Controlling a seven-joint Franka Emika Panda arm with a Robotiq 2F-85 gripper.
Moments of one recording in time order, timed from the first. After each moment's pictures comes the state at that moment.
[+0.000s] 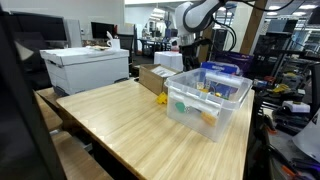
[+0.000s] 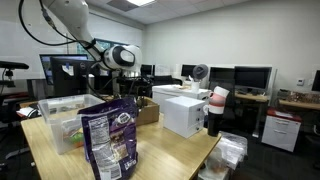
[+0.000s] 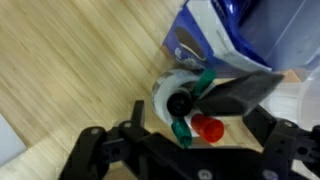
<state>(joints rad) -0.10 0.34 -0.05 -1.95 -0.20 2.06 -0.84</state>
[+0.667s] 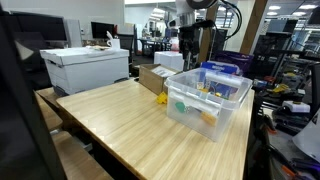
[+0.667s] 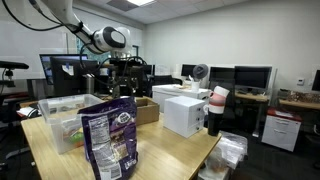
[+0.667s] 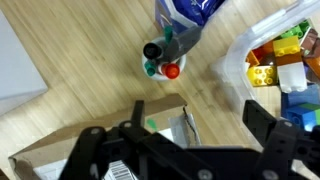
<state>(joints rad) -0.06 0.19 0.00 -1.96 -0.21 1.98 -0.85</state>
